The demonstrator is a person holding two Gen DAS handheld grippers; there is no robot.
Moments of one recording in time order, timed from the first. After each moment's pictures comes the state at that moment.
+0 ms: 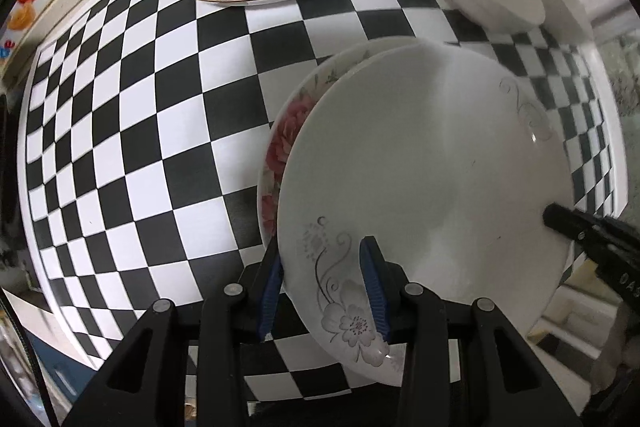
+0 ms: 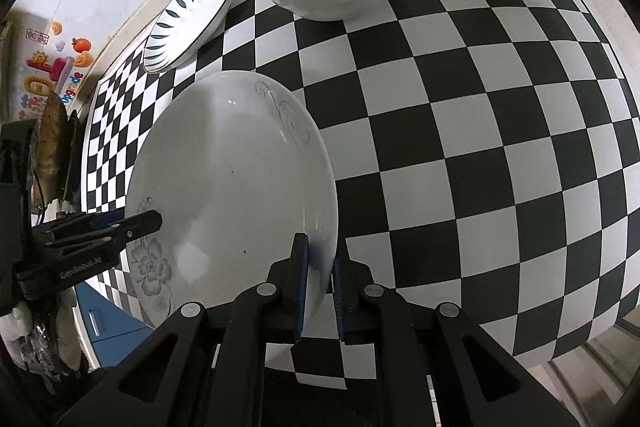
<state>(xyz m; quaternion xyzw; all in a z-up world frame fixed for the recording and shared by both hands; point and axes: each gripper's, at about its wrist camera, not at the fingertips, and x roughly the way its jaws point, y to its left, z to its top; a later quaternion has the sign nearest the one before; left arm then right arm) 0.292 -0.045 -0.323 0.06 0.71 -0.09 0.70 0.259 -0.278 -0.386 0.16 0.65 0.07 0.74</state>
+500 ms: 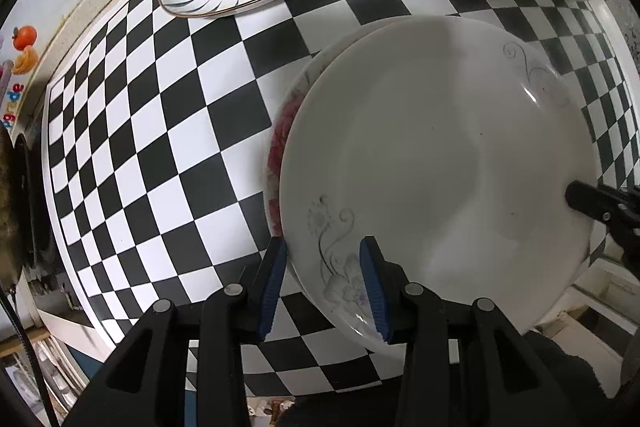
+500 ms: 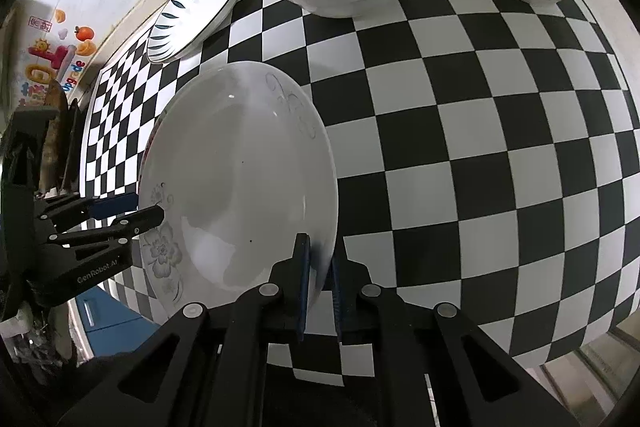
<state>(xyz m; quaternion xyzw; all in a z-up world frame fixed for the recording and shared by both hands) 0.291 -0.077 -0.328 0.14 0.71 -0.08 0.68 0.264 -0.272 -0.388 0.14 0.66 0.08 0.73</state>
